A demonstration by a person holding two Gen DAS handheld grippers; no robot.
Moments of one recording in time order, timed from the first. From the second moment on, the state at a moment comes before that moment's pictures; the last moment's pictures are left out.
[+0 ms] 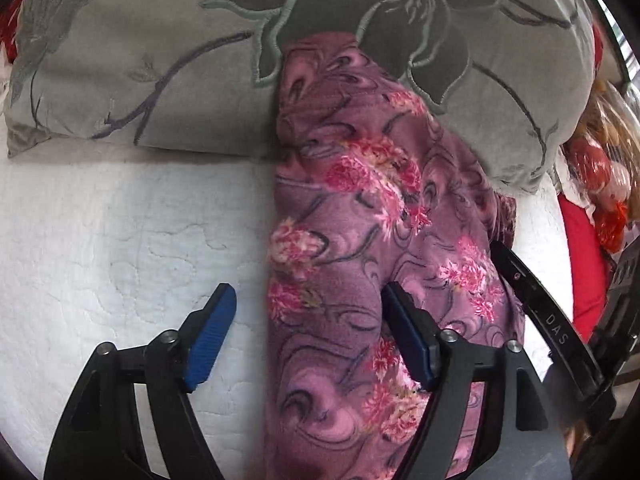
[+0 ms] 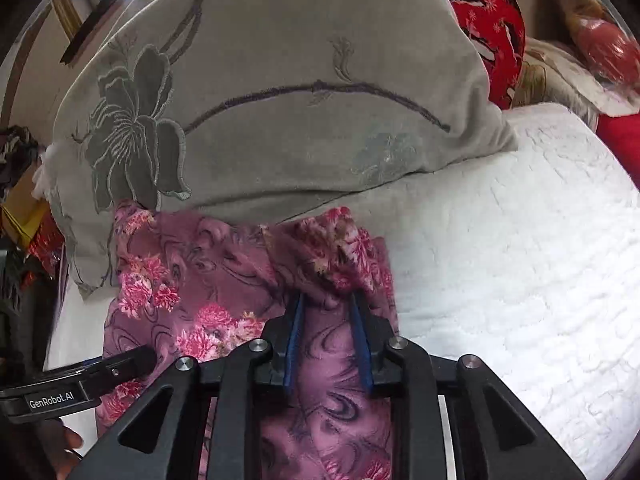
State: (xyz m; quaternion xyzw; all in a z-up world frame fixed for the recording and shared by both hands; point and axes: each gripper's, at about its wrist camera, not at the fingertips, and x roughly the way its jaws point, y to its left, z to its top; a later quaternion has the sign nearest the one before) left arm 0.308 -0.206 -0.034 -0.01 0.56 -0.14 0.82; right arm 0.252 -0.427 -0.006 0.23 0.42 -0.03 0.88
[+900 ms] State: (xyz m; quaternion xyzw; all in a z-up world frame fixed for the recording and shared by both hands) left arm 0.271 -0.152 -0.017 -0.13 0.60 -0.15 0.77; right arm 0.189 -0.463 0.035 0.29 0.39 -0.03 0.87
